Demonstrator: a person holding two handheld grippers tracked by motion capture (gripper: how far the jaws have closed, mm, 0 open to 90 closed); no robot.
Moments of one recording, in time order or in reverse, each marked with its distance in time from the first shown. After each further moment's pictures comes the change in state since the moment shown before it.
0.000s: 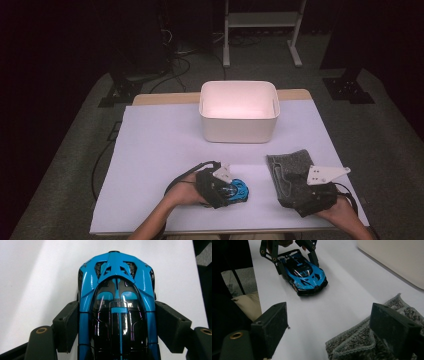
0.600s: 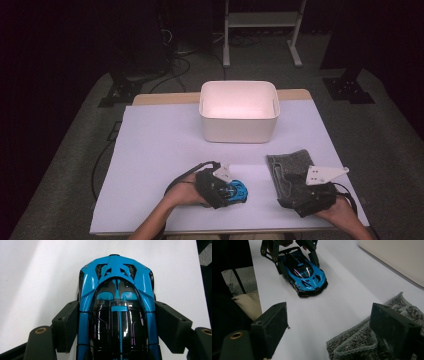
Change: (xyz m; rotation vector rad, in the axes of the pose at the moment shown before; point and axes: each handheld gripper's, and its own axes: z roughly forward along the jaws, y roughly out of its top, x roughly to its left) left arm 0.002 -0.003 0.000 -0.009 -0.010 -0.026; right arm 0.000 0.000 0.002 0.009 0.004 -0.001
